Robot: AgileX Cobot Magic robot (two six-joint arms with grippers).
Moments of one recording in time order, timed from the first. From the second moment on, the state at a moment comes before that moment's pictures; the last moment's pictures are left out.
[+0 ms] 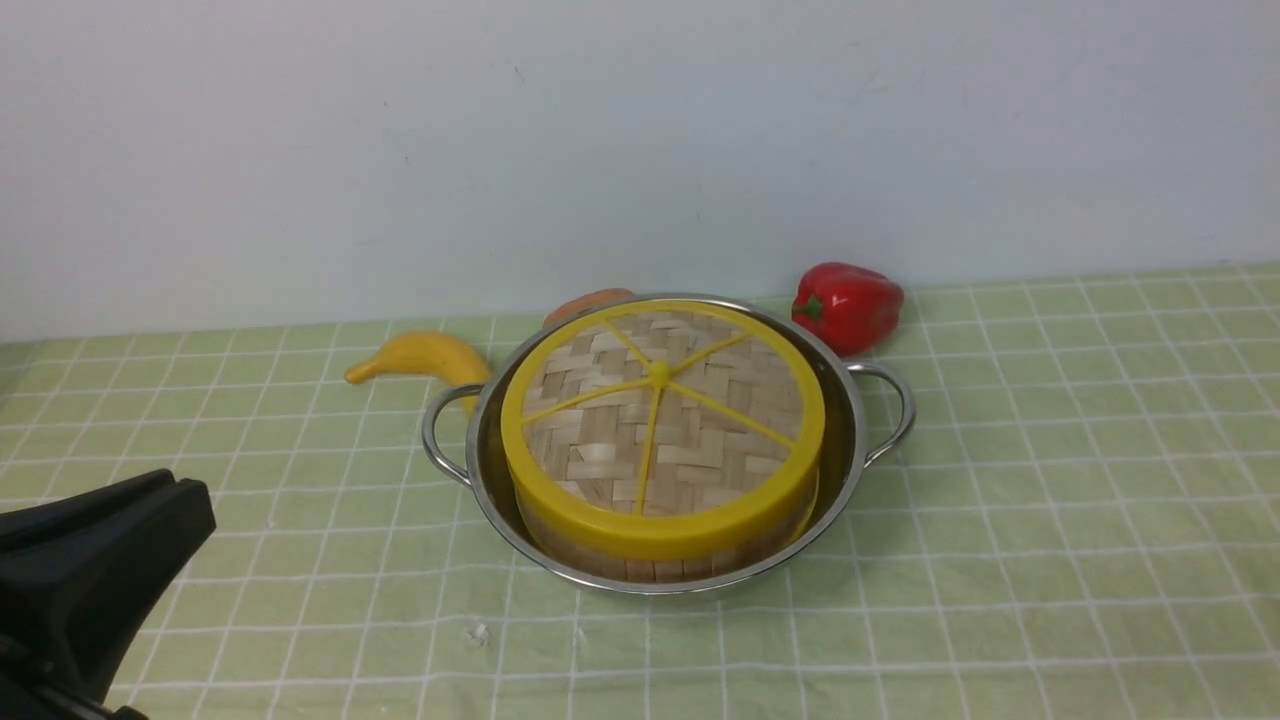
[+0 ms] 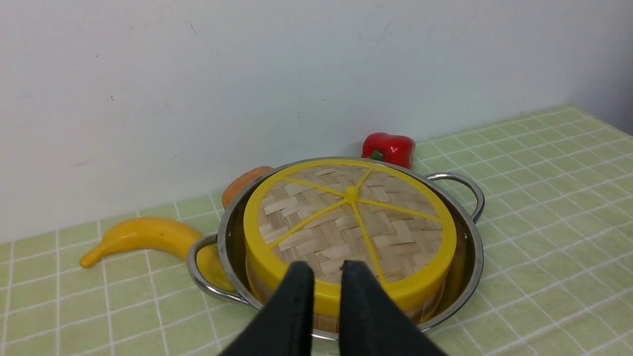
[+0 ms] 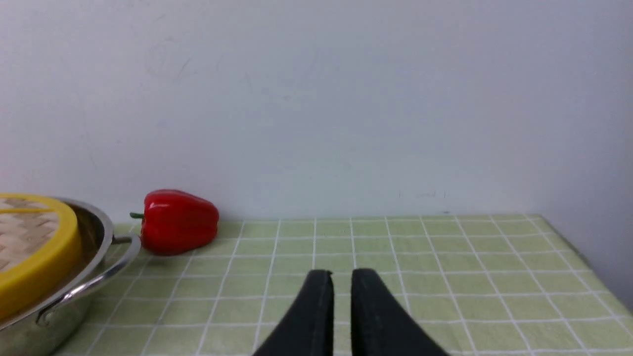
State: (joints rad) right arm -0.03 0.02 0.01 -0.29 0.14 0.42; left arm -0.33 0.45 -0.54 -0.25 0.44 0.20
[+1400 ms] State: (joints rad) right arm -0.03 0.02 0.01 -0.29 0.14 0.44; left arm 0.06 0.00 0.01 -0.14 0.39 0.26
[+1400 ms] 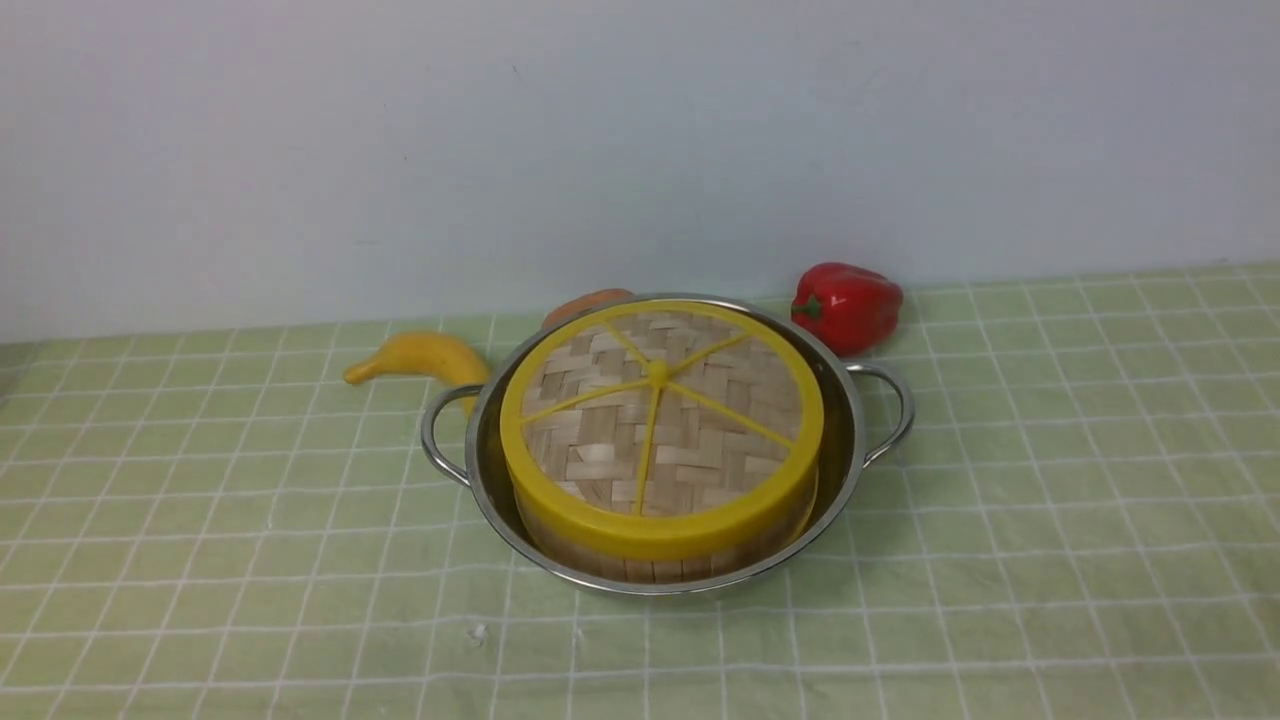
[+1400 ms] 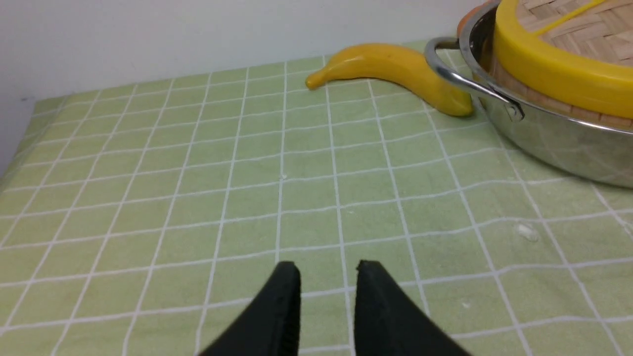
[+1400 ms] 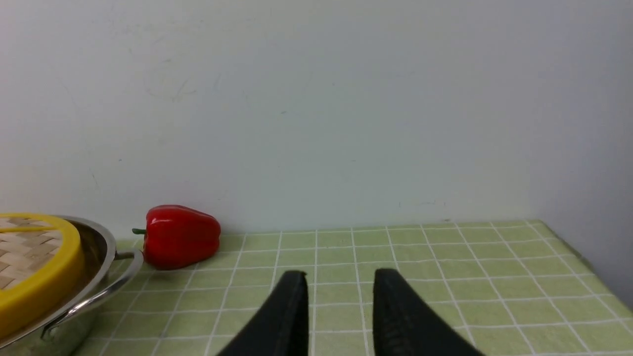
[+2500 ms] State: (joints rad) right arm -0.03 0.02 0.01 -0.29 0.14 0.47; left arm 0.06 0.00 0.01 -0.14 0.37 0.26
